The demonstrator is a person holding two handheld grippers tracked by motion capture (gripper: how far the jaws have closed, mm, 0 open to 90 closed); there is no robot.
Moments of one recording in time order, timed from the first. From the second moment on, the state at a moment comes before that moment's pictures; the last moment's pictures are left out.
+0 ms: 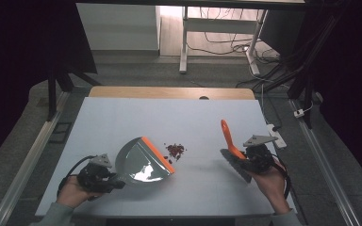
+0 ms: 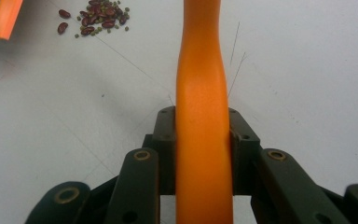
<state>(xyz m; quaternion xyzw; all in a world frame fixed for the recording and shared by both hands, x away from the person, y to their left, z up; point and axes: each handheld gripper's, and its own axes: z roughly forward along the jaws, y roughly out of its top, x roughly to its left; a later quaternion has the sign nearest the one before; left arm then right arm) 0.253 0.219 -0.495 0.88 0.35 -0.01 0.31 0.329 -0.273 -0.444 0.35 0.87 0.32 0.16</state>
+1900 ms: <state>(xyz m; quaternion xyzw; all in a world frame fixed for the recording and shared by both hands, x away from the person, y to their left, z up) 0.262 0.203 -0.515 0.89 0.35 -0.05 0.29 0.358 -0.221 -0.428 0.33 0.87 0.33 0.16</state>
